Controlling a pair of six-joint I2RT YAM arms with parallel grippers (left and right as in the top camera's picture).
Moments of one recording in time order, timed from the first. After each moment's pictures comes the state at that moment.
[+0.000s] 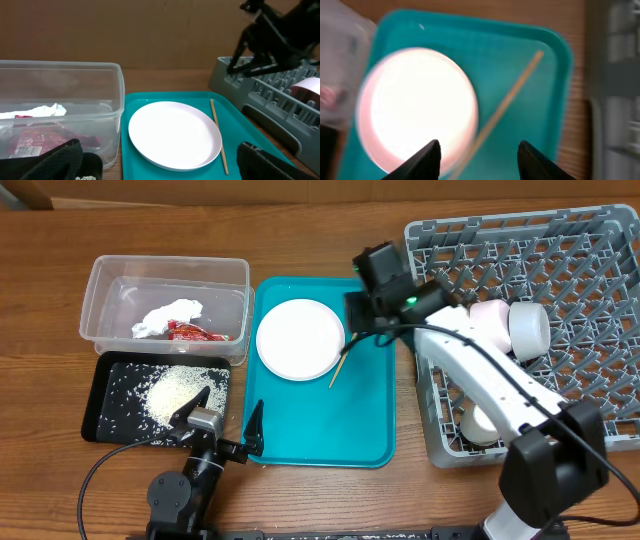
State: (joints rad) left arm -0.11 0.02 0.01 -0.06 0.19 -0.13; right arm 0.52 1.82 1.50 -0.69 0.04 0.42
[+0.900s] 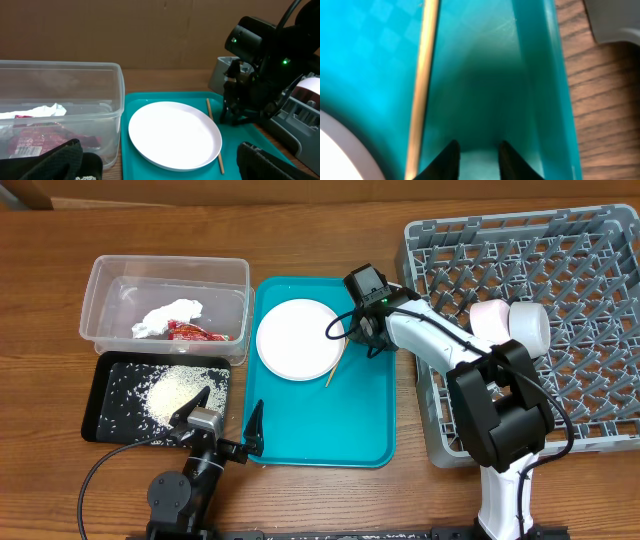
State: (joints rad) left arm -0.11 0.02 0.01 -0.06 0.19 -0.13; right arm 0.48 2.12 1.48 -0.65 0.13 0.75
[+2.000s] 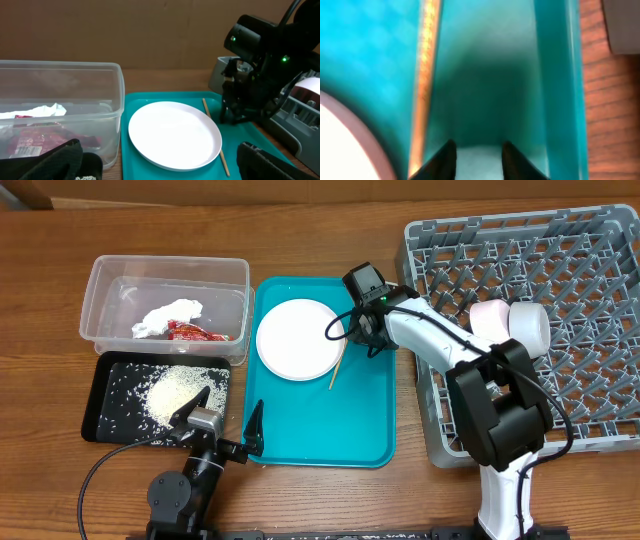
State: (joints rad) left arm -0.11 0.02 0.01 -0.06 0.19 -0.13; right arm 0.48 2.12 1.51 -0.66 0.11 0.68
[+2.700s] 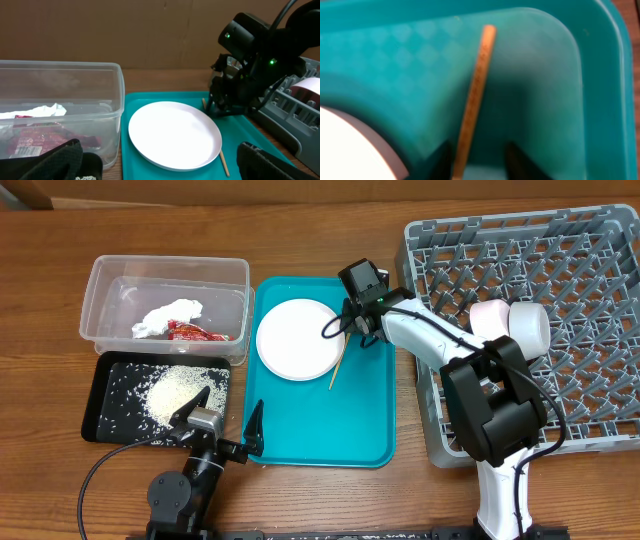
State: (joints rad) left arm -0.11 0.02 0.01 -0.06 0.19 -0.13; right arm 0.48 2.16 1.51 -0.52 0.12 0.61
